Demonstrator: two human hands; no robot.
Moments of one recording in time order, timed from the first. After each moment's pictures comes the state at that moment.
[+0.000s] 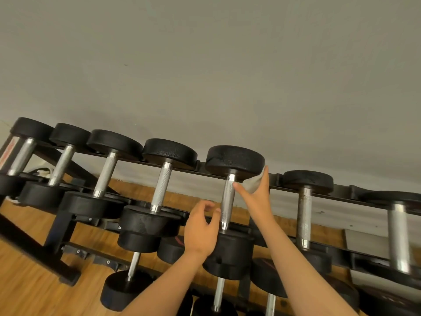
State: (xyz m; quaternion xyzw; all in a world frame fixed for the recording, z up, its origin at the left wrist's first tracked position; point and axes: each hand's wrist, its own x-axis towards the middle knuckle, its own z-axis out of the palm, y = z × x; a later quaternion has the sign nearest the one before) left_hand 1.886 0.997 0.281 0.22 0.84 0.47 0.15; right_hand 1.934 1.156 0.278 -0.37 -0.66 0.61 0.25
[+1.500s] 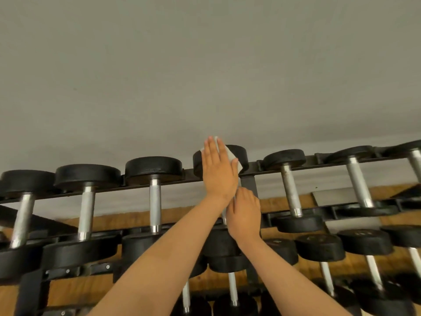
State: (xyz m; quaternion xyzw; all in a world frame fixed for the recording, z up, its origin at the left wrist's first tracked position) left_hand 1.833 1.096 0.335 0.51 0.84 0.20 0.00; right_hand 1.929 1.056 0.295 -0.50 -0.79 0.19 0.30
